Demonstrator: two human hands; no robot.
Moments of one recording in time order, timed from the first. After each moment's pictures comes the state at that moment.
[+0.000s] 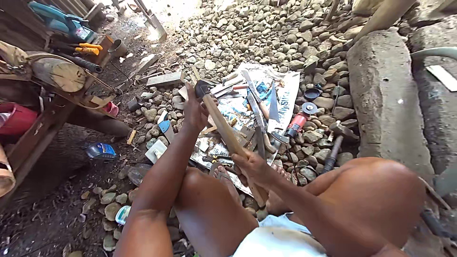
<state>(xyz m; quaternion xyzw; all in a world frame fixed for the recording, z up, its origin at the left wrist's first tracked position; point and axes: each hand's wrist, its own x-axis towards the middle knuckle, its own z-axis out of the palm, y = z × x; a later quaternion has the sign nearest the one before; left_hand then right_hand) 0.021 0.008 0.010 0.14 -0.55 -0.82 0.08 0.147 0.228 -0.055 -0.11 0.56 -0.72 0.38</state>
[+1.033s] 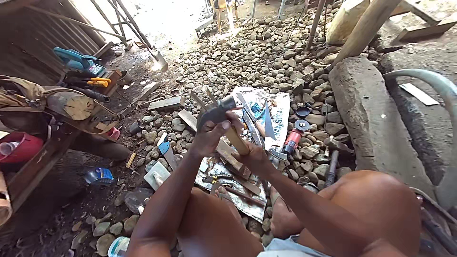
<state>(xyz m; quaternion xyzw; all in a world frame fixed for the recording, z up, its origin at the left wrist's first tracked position) 0.055 0.038 0.042 -0.32 -0.59 -0.74 -0.02 0.073 0.228 -0.066 -0.13 0.83 -0.54 0.07</state>
